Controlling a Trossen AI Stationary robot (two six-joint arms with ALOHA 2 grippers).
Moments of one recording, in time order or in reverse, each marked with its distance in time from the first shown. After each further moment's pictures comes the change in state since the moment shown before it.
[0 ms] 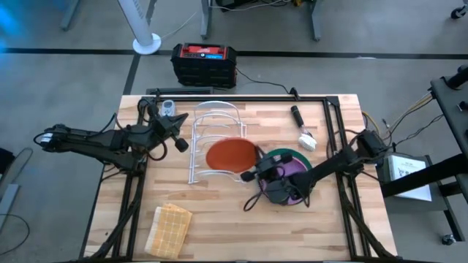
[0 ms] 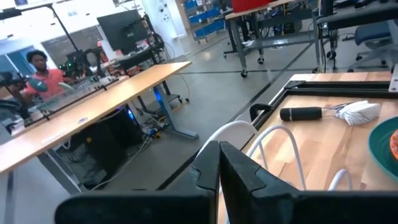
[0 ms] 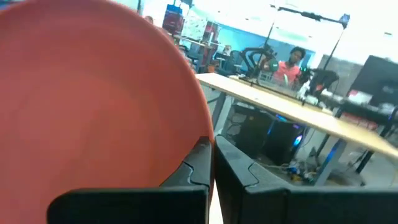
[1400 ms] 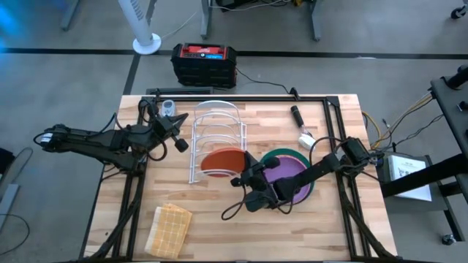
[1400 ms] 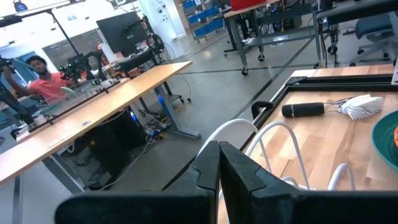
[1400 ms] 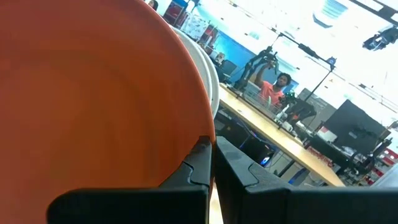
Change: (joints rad) left arm 0.000 0.000 0.000 -0.002 0.000 0.027; right arm -0.015 0.172 0.182 -0.322 0.005 0.040
